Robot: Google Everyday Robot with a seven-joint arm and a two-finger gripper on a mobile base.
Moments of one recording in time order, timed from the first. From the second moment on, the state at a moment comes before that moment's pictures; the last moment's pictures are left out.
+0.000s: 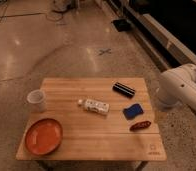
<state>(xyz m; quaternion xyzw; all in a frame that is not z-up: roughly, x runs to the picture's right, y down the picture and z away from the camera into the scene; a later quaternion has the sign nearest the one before) 0.284 0.106 0.685 -0.28 0.02 0.02 0.96</state>
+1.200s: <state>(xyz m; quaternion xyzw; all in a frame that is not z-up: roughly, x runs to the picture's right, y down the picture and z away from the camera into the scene) 0.158 0.119 0.716 -0.29 -0.03 -0.08 0.95</state>
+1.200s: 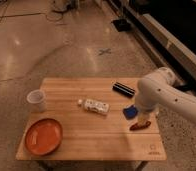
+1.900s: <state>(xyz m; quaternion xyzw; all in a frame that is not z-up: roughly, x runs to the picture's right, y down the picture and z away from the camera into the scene) 0.000 0.134 0.735 -0.30 -0.08 -0.19 0.93</state>
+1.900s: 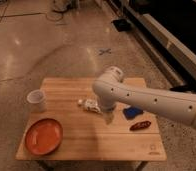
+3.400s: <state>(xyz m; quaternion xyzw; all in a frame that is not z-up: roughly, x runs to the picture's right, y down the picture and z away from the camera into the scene) -0.141 0.216 0.739 -0.31 -0.17 -0.30 0.88</state>
